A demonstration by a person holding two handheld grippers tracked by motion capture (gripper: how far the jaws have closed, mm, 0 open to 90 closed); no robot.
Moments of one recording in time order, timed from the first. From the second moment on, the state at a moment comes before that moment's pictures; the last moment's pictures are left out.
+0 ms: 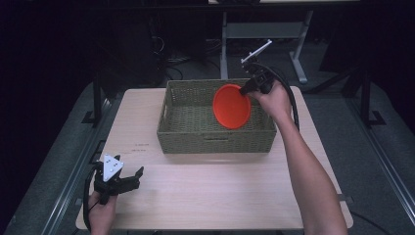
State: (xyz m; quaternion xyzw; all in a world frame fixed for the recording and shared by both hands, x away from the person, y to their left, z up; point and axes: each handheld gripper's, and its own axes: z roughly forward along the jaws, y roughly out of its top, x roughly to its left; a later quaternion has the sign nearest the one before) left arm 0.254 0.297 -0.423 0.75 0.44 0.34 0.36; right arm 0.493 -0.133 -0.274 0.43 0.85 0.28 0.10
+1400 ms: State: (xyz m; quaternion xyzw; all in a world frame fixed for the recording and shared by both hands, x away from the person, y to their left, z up) left arm 0.253 0.295 -0.423 0.75 0.44 0.34 0.36; right arm 0.506 -0.114 -0.323 0.44 0.86 0.26 0.07
